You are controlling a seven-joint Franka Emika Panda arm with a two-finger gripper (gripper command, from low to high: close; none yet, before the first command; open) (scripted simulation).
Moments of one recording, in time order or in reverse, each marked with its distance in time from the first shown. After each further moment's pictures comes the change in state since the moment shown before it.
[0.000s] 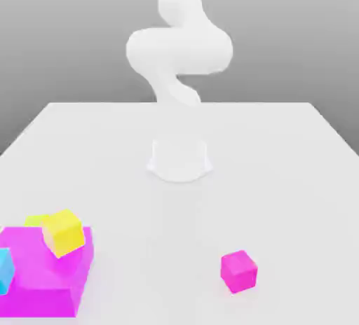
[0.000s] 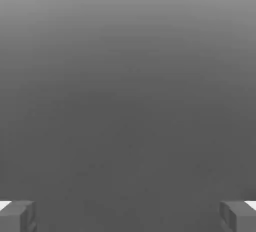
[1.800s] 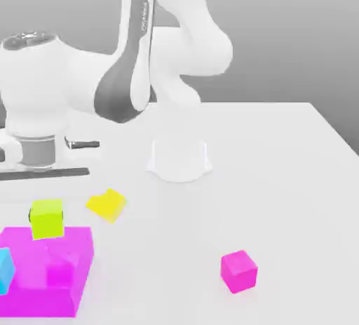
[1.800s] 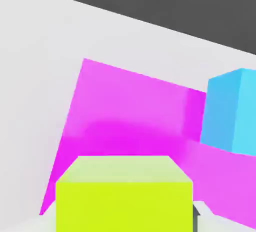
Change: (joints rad) arm -0.138 0.722 -0.167 -0.260 -0.019 0.338 -0.525
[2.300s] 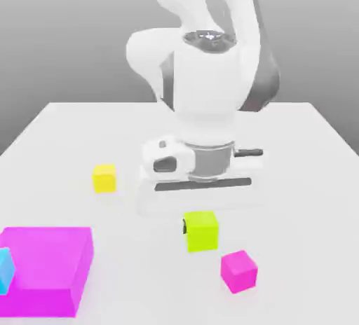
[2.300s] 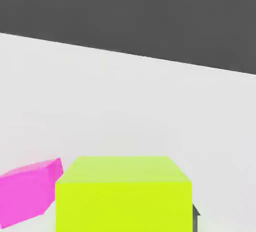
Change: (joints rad) arm 0.411 -0.055 0.147 -0.041 0.013 -0.050 0.669
